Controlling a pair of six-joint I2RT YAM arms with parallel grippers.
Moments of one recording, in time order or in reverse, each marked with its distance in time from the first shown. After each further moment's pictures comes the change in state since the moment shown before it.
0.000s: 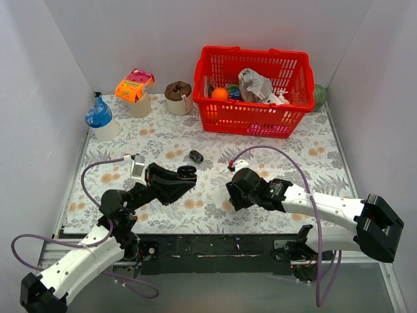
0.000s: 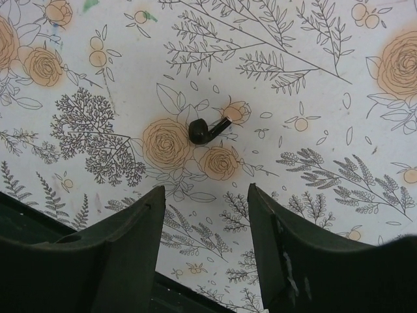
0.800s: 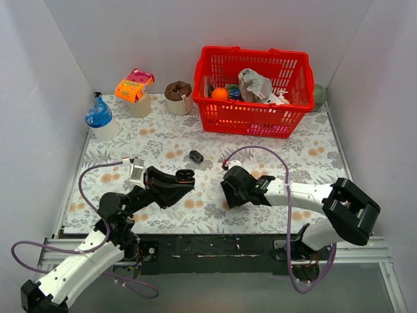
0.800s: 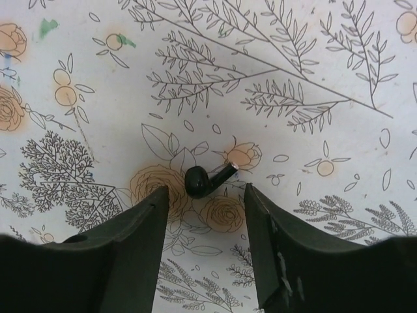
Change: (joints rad) left arm 0.000 -0.095 -0.015 -0.130 -0.014 0.006; right arm -0.042 0.241 0.008 0.152 -0.040 0.027
